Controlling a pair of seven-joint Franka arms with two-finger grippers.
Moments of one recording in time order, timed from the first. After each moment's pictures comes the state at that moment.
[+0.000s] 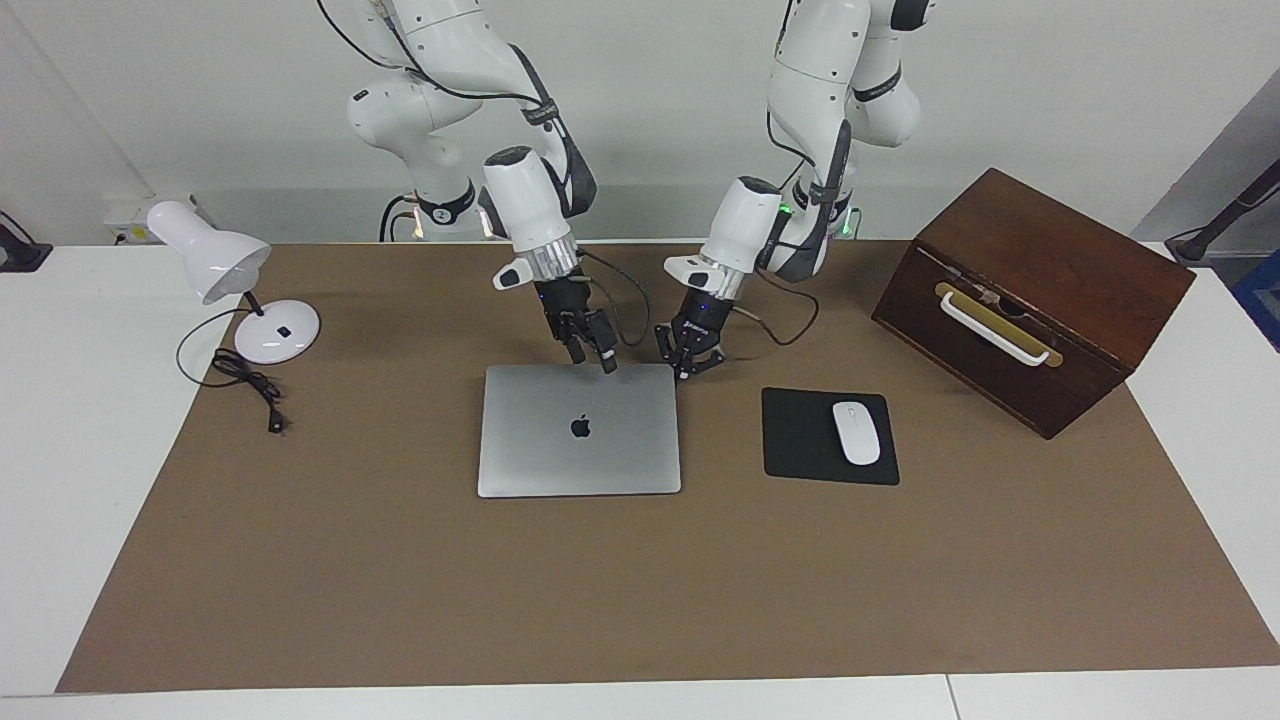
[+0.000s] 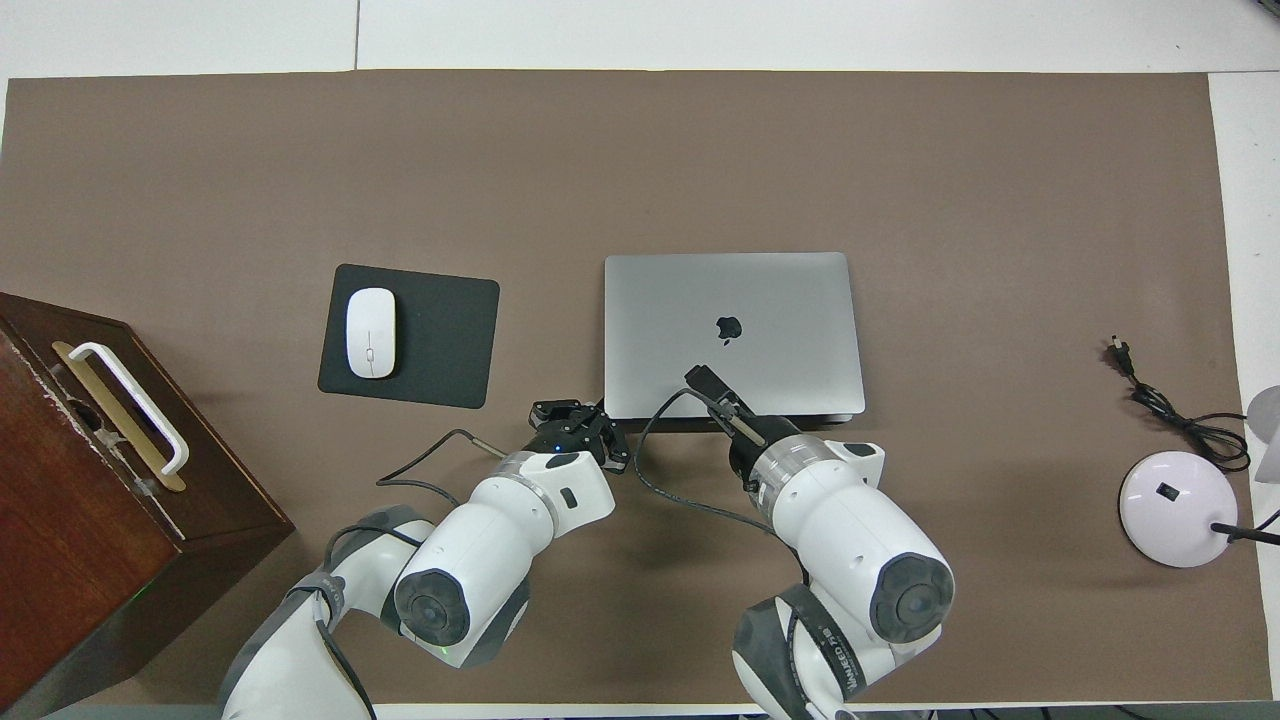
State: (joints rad) left arm -0.65 0.24 -0.09 -2.52 -0.11 3.47 -0.04; right arm 0.61 0.06 -0.02 -2.52 0.14 3.20 1.30
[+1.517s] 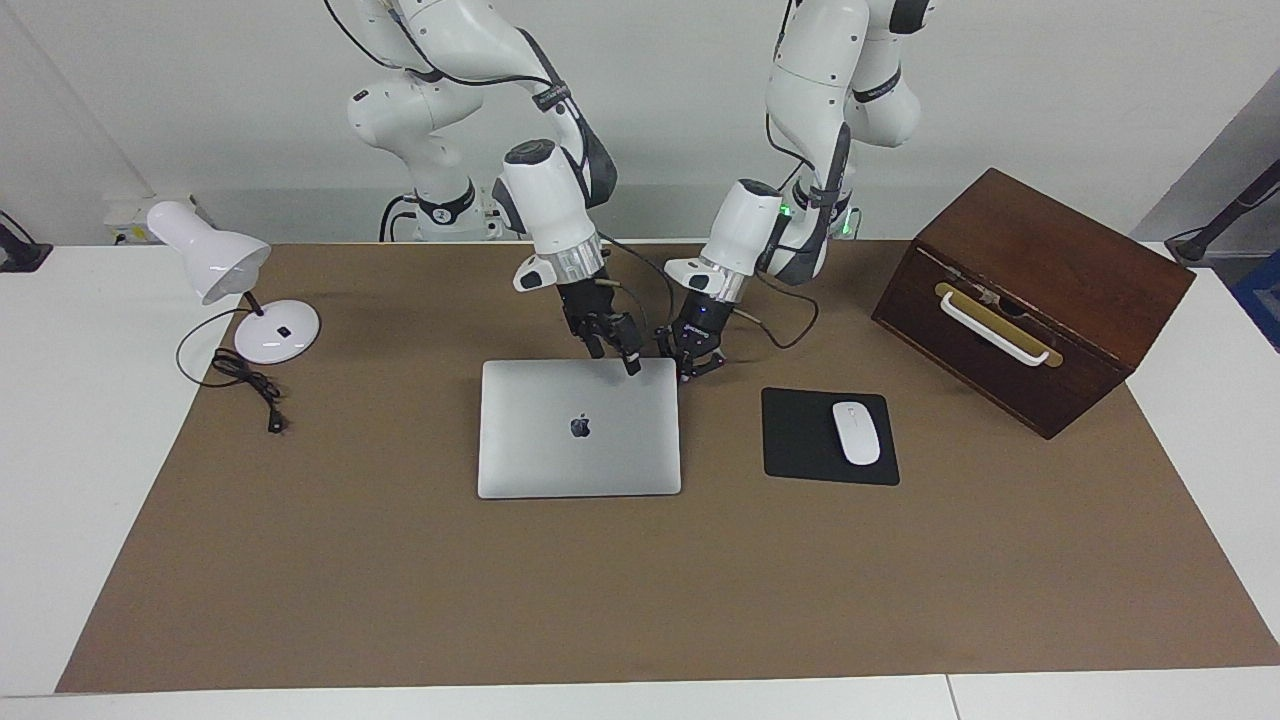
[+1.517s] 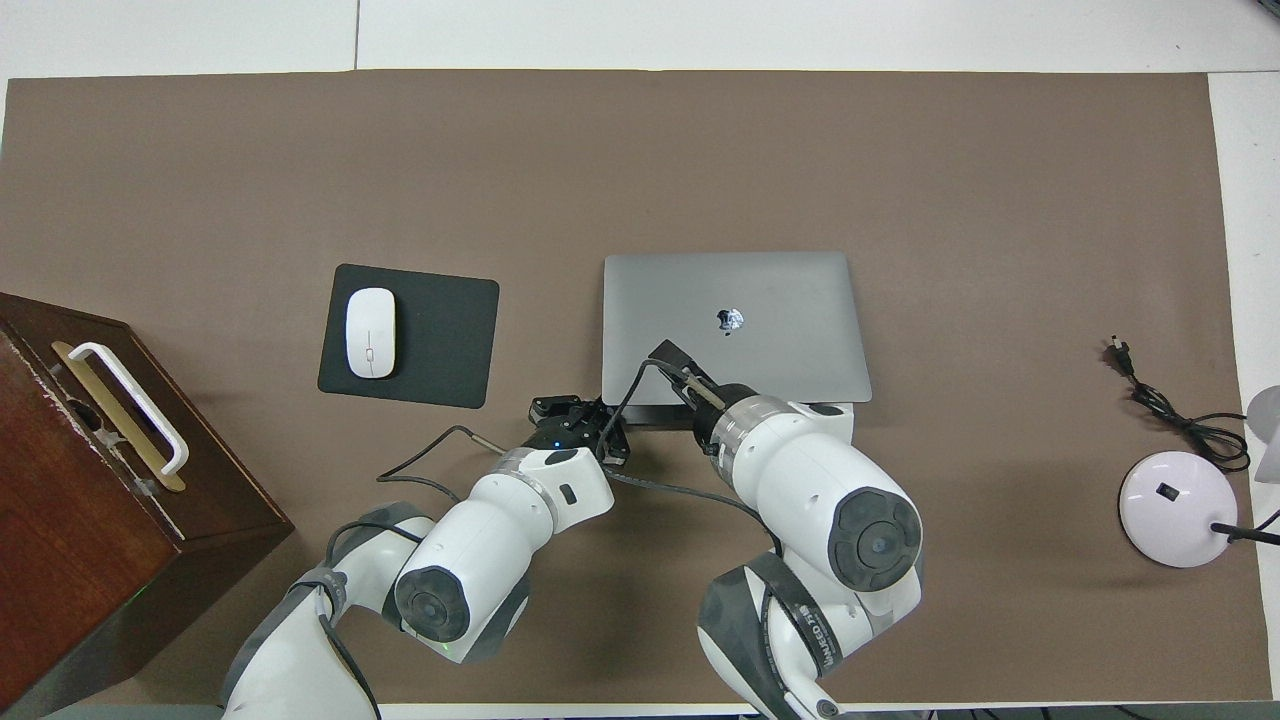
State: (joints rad) left arm -0.65 0.26 -0.08 -2.51 -0.11 3.48 -0.04; right arm 0.62 0.08 -0.02 -2.34 0.14 2.95 1.31
